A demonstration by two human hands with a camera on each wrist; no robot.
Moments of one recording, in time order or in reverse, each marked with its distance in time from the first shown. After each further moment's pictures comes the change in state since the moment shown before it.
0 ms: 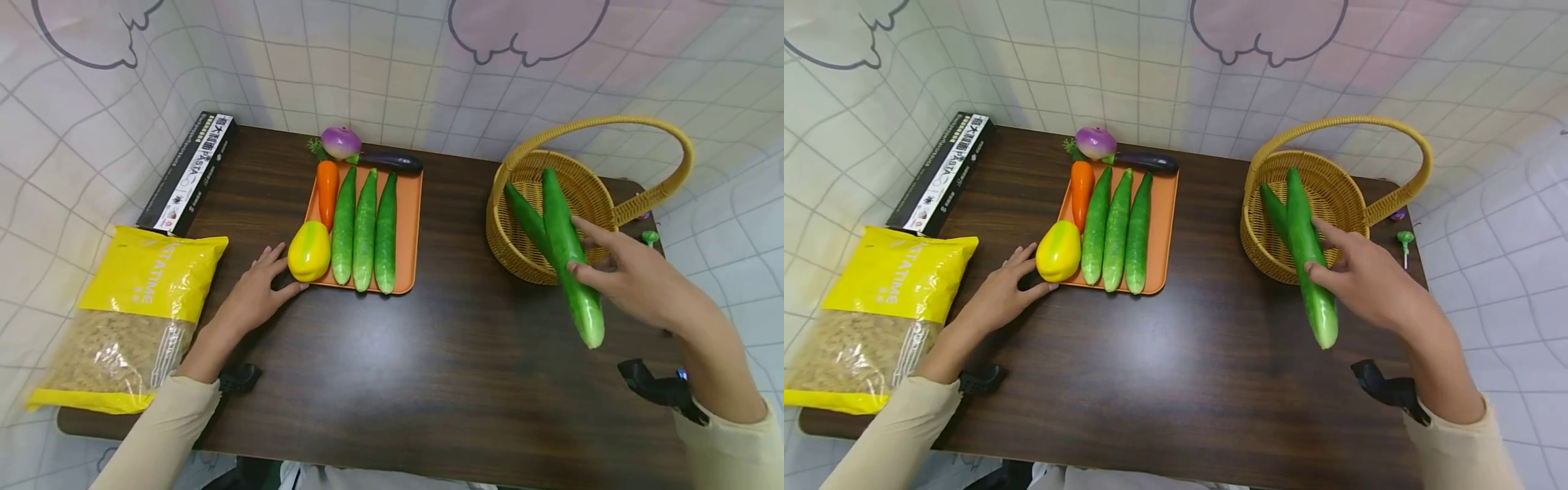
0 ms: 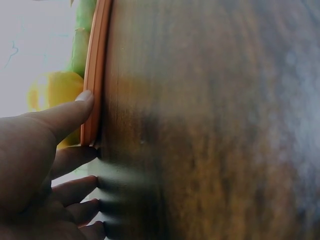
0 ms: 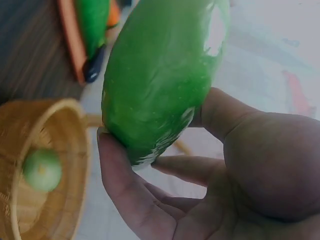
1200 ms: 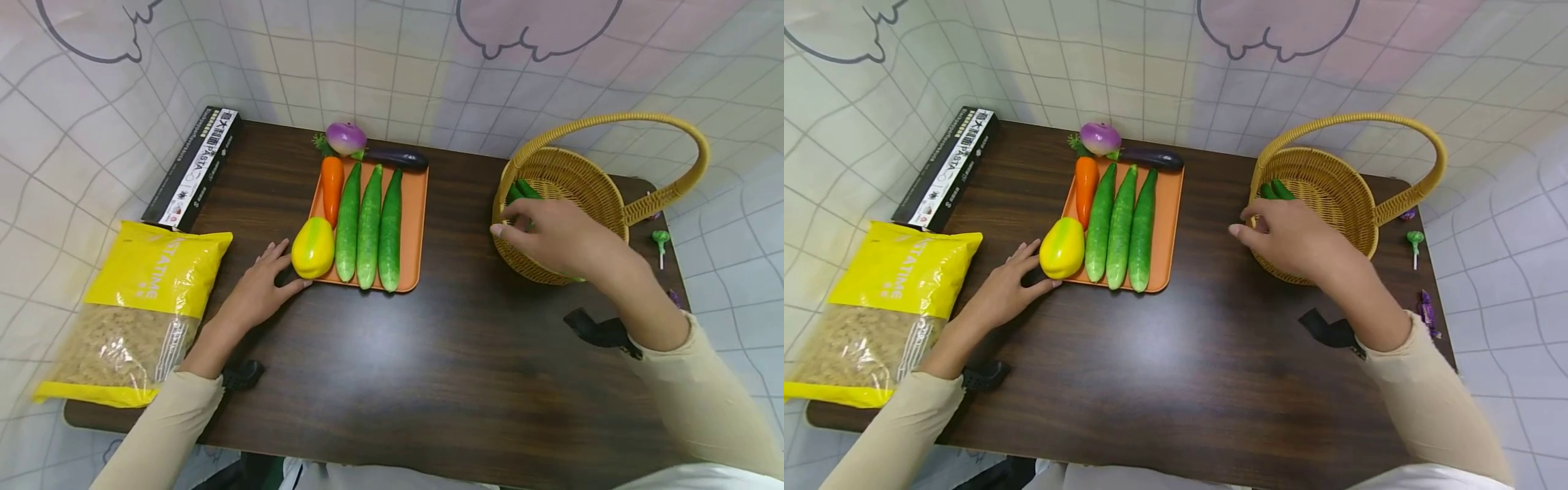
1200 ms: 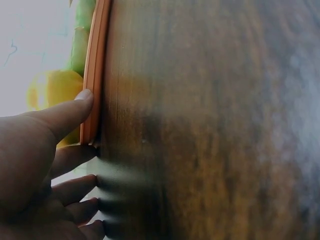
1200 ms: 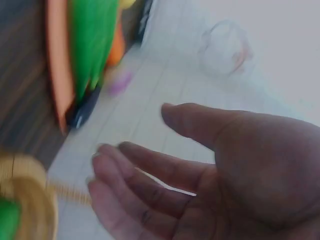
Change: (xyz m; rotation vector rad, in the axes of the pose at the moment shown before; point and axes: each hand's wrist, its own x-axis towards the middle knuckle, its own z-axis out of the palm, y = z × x) left_hand 0.001 -0.002 0.000 0.001 -0.003 -0.023; right_hand 0.078 -0.070 0.012 -0.208 -0.072 -0.080
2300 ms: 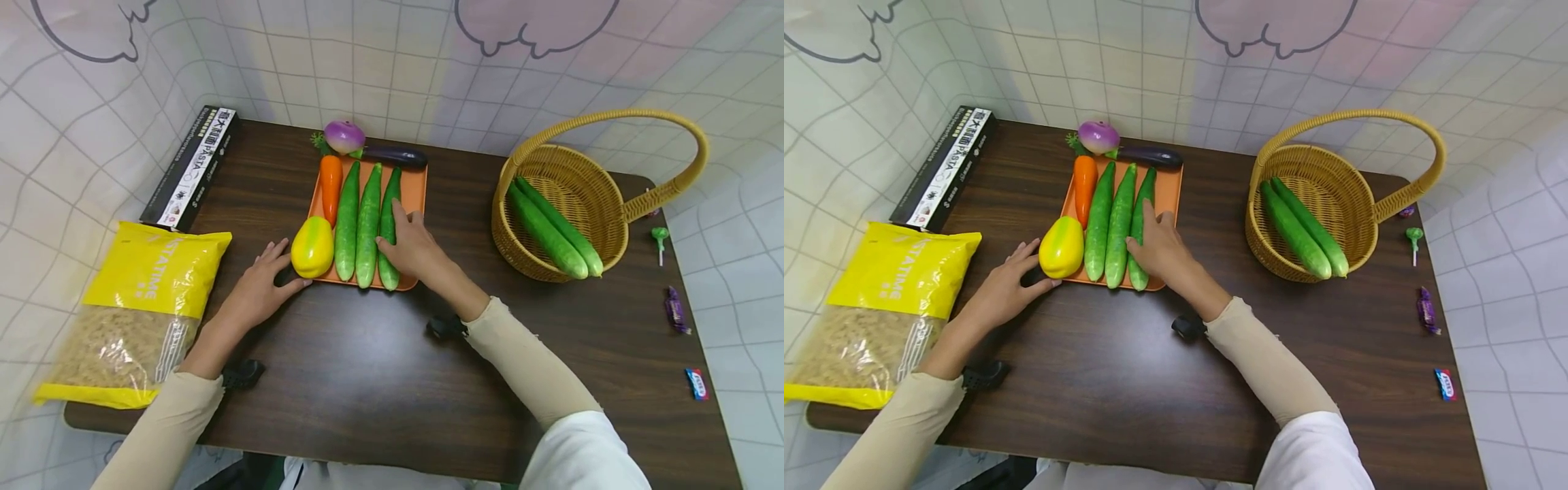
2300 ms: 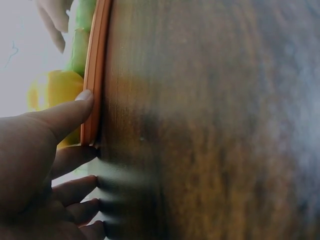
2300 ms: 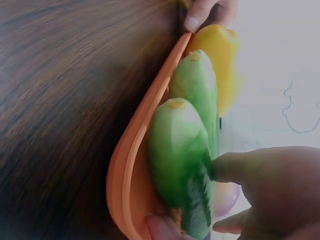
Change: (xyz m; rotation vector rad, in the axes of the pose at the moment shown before) left_hand -0.001 0.002 -0.001 0.010 -0.011 -0.007; right_hand 0.134 -0.079 0.149 0.341 0.059 0.137
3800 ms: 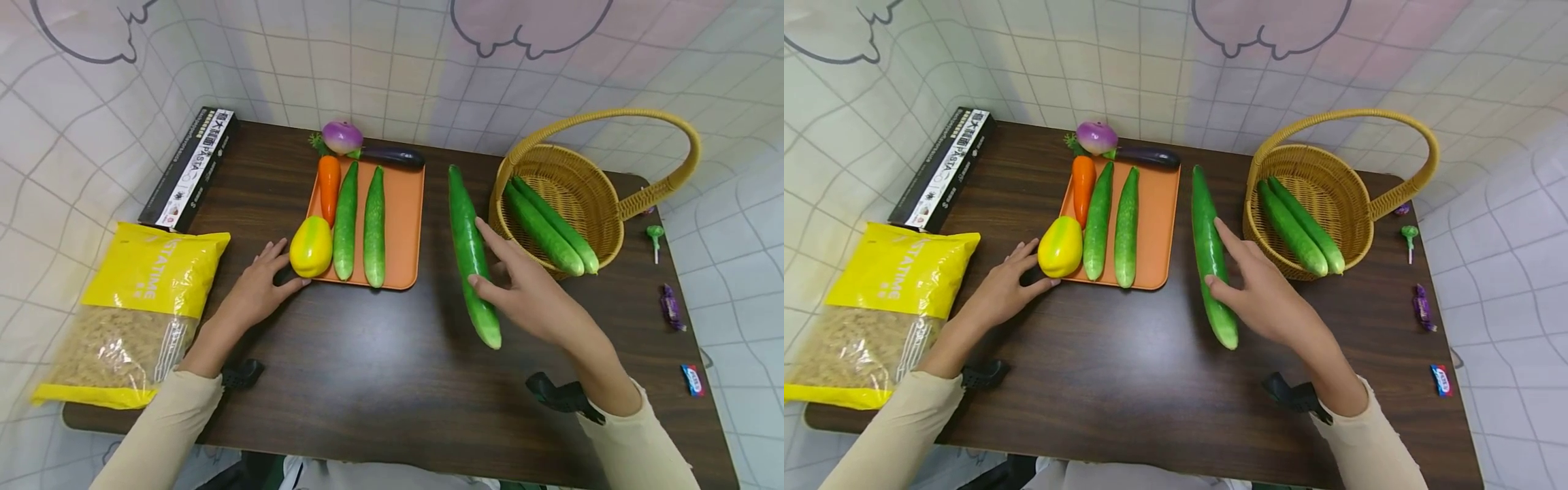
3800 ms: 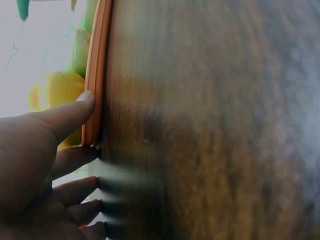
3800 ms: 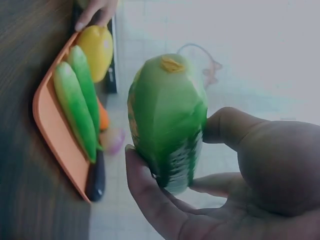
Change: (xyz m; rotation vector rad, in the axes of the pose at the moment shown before) left_hand 0.000 0.001 0.000 -0.001 0.002 0.003; right_hand -0.159 0.055 -0.103 0.192 -0.011 -0.193
